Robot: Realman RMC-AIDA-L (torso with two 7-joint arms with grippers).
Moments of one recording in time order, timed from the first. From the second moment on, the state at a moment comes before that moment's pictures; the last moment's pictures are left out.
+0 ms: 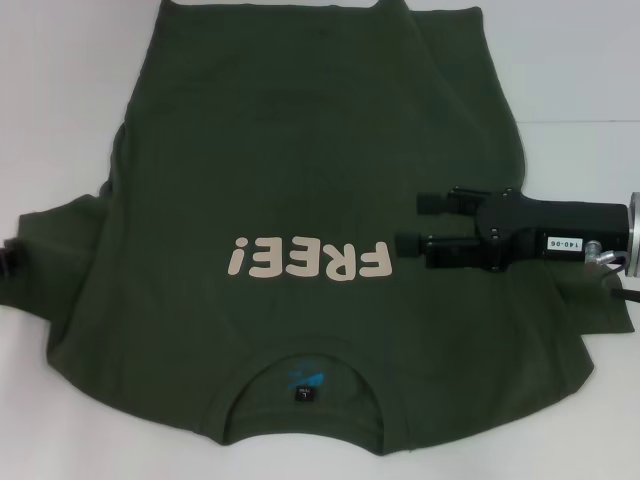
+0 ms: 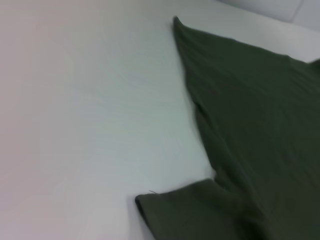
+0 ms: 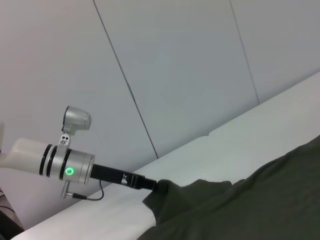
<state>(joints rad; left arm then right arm) -0.44 -2.11 0.48 0.87 2.30 1.02 -2.01 0.61 2.08 -0.75 -0.71 -1.91 -1.56 1.61</state>
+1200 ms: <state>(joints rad) -0.49 -2.09 0.48 0.93 2.36 0.89 -2.04 0.61 2.08 -0.75 -0.70 -1.90 -1.55 1.61</state>
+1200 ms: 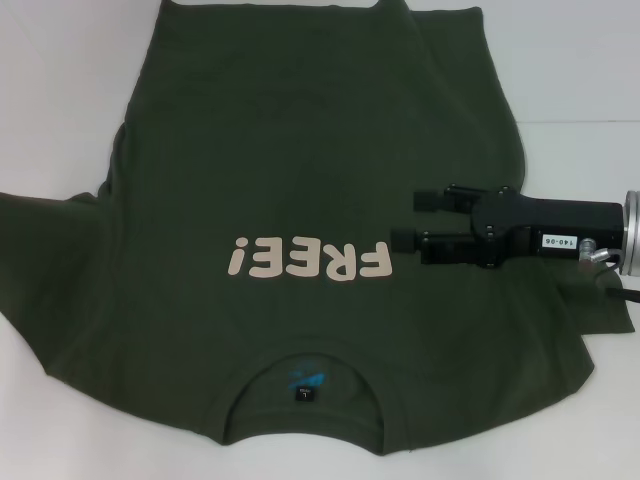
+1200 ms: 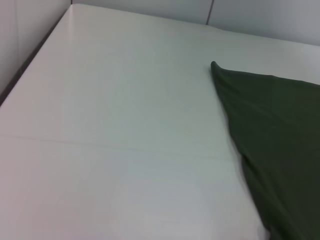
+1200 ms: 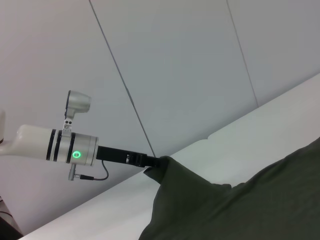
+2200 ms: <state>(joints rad) -0.58 -2.16 0.64 0.83 2.16 1.12 -2.07 0.61 2.08 -0.75 -0.70 -1.90 -1.55 1.60</state>
